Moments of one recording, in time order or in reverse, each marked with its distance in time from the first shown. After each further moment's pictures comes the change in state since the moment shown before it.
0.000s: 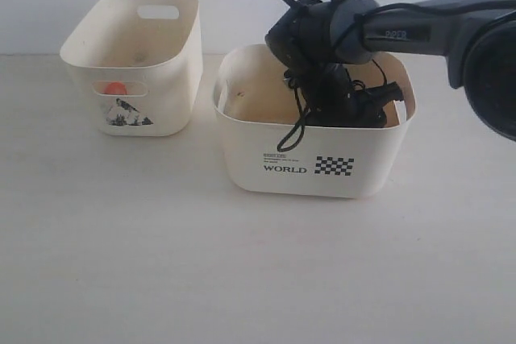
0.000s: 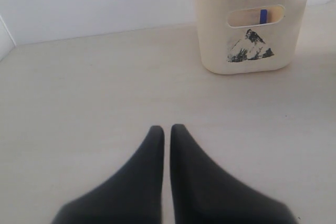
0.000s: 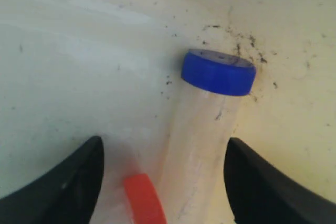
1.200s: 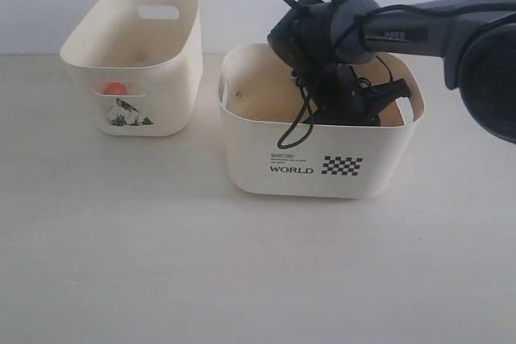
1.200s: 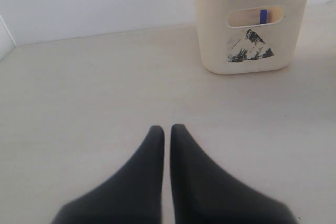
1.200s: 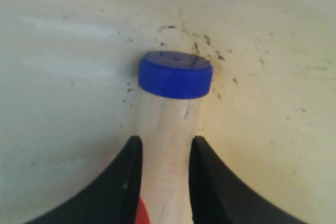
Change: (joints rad) left arm 0.000 0.000 0.000 0.000 0.000 0.000; right arm -0.006 0.022 -0.018 -0.015 0.043 0.026
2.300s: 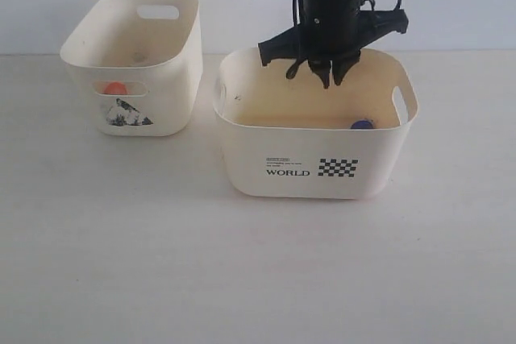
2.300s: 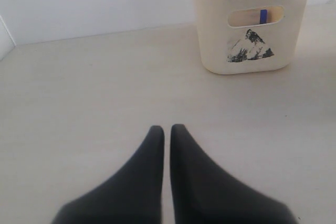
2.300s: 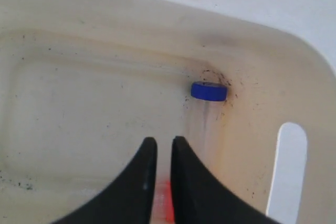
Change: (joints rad) left arm 0.000 0.000 0.000 0.000 0.000 0.000; right arm 0.006 -0.263 -0.059 0.174 -0.047 -0.101
